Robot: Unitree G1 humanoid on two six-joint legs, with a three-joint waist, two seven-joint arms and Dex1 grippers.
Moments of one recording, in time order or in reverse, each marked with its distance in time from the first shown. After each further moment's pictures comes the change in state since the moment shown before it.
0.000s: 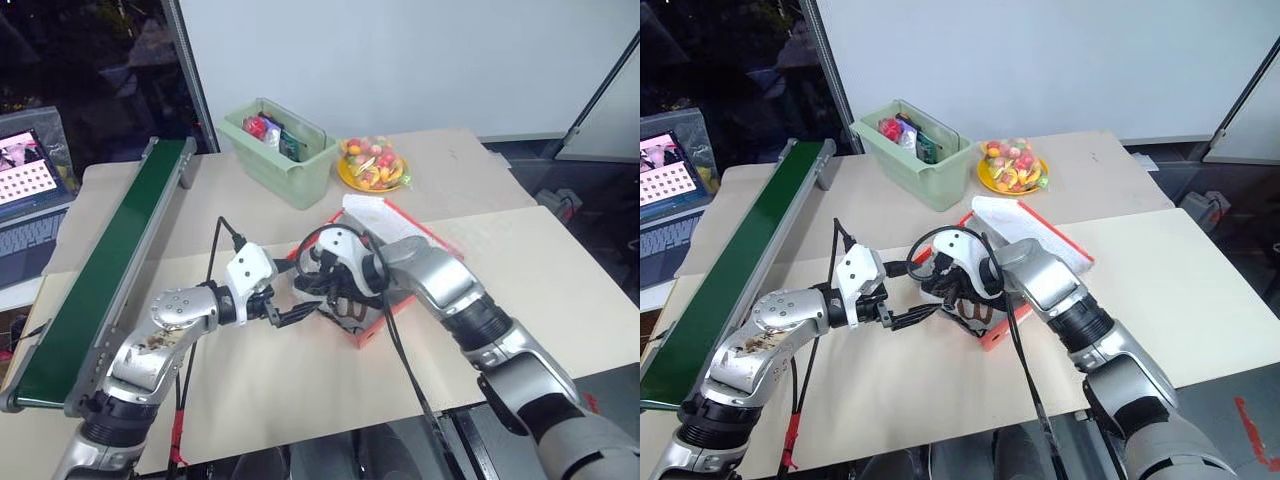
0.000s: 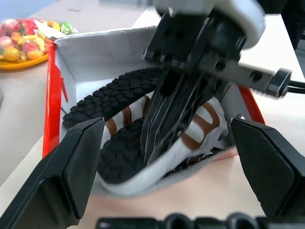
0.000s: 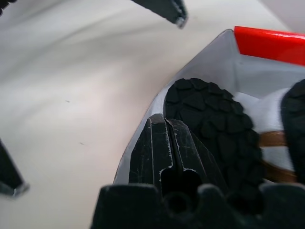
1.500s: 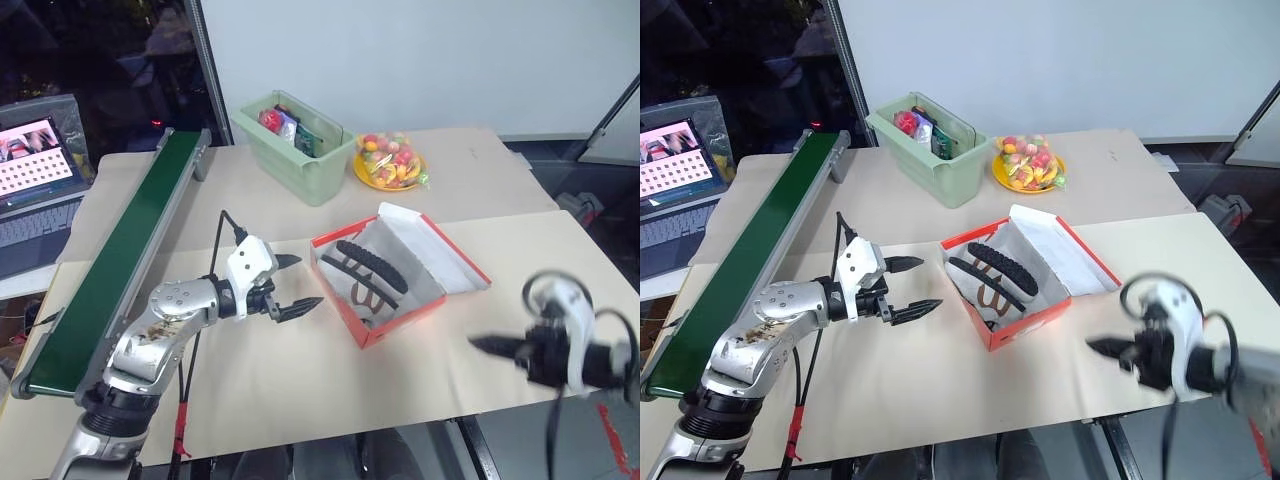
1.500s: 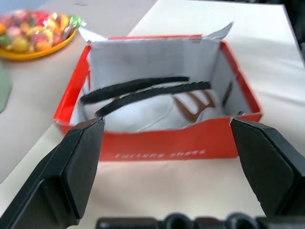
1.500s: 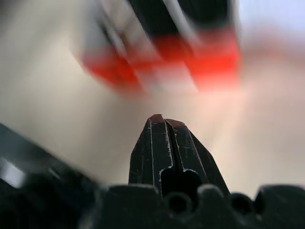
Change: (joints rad) left arm -0.046 -0.003 -0.001 0.042 -0.008 0.014 -0.042; right arm 1.066 -0.436 -0.976 -0.781 0.302 0.438 -0.163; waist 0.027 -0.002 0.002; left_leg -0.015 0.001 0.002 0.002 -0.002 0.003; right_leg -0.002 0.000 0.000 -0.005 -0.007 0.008
